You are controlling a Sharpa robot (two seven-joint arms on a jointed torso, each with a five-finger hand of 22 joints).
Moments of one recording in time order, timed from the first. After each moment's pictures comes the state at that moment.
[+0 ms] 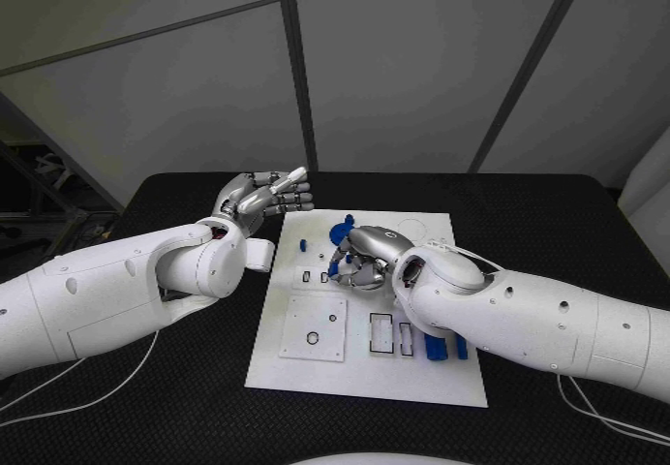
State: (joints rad) left arm 1.13 -0.91 0.05 1.58 0.04 -0.44 0.42; left_hand 1.35 0.05 -0.12 0.03 0.05 0.91 0.23 0.12 0.07 0.97 0.18 0.13 0.07 1.02 0.14 0.14 0.16 0.20 0.89 0.24 0.36 0.15; right arm 1.14 -0.49 -0.05 1.44 -1.50 -0.33 -0.23; right_hand 1.37 -0.09 0.23 0.14 0.35 1.07 0.13 0.10 0.09 1.43 0.05 1.36 1.31 1.47 -0.01 1.54 1.31 0.02 1.47 0.10 1.55 1.31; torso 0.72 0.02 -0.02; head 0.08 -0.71
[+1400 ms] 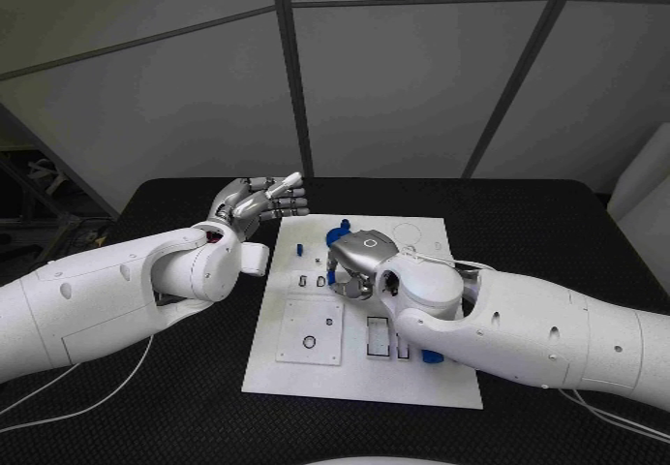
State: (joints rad) left arm 1.13 -0.92 0.05 1.57 0.04 -0.43 0.40; left_hand 1.35 0.05 -0.12 0.03 0.05 0.91 0.23 0.12 0.07 0.97 0.18 0.13 0.07 1.02 0.14 0.13 0.16 0.20 0.89 0.24 0.36 0.15; right arm 1.15 -0.47 -0.05 1.53 -1.85 -0.18 -0.46; right_hand 1.38 -0.08 0.24 0.12 0.34 1.08 0.12 0.10 0.10 1.43 0.04 1.36 1.31 1.47 -0.02 1.54 1.31 0.02 1.47 0.10 1.55 1.31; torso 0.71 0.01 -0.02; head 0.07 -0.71
